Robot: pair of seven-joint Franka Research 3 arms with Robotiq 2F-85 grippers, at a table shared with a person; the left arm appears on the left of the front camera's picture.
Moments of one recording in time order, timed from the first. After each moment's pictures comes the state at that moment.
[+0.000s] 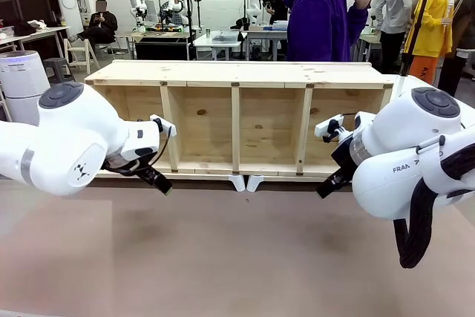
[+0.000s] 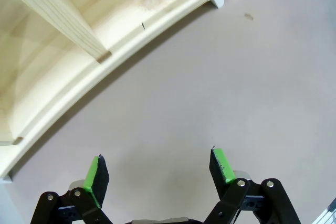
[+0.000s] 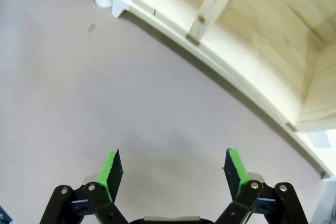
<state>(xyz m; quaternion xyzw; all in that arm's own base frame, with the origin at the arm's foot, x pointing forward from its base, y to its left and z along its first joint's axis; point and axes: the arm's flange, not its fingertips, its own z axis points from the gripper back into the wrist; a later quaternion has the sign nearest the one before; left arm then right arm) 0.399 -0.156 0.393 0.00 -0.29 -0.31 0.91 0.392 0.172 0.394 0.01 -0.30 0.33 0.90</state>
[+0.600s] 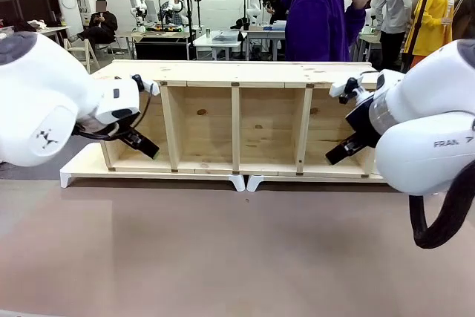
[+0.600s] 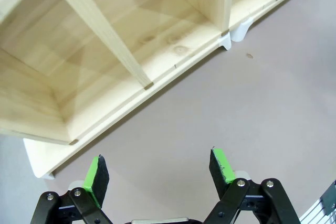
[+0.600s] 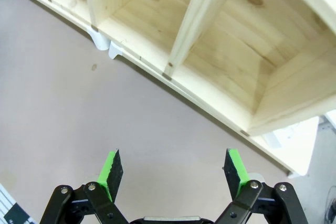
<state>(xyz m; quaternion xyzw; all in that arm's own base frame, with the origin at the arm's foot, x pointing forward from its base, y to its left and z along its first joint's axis) 0.370 -0.135 0.491 0.02 -0.36 -0.29 0.89 0.362 0.158 0.488 0.00 -0.36 0.30 0.88</state>
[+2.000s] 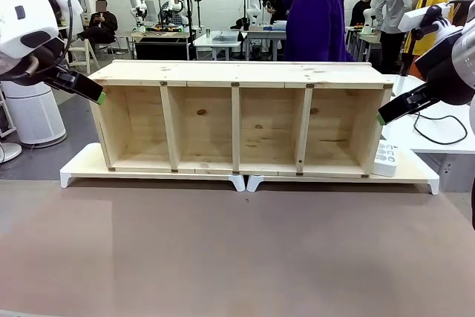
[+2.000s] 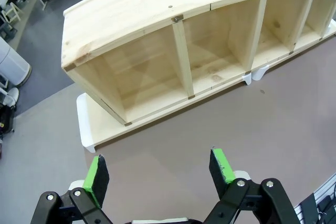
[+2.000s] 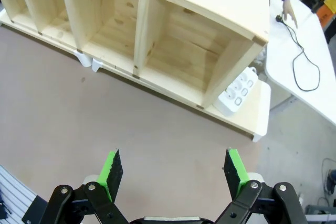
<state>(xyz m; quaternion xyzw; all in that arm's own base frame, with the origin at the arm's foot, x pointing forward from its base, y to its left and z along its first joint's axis) 0.282 -0.083 0.611 0.04 -0.43 -0.18 0.88 0.279 0.109 0.592 -0.03 -0.40 0.22 0.89</state>
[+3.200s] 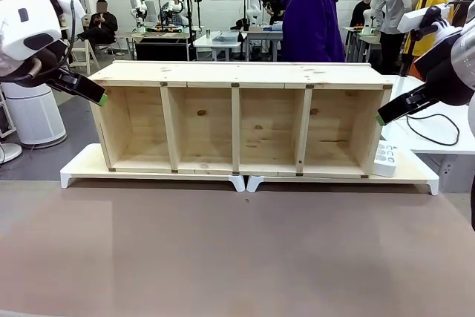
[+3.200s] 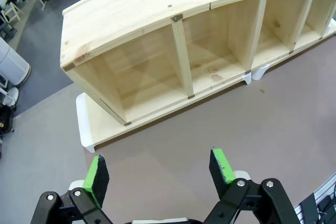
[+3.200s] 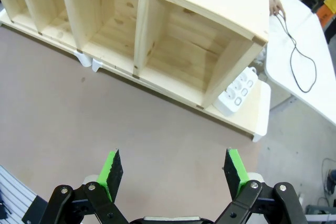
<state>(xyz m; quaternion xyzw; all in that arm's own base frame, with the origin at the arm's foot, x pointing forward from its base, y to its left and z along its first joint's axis) 0.282 -0.083 0.611 0.04 -0.43 -0.18 0.88 0.279 0.109 0.592 -0.03 -0.40 0.22 0.89</state>
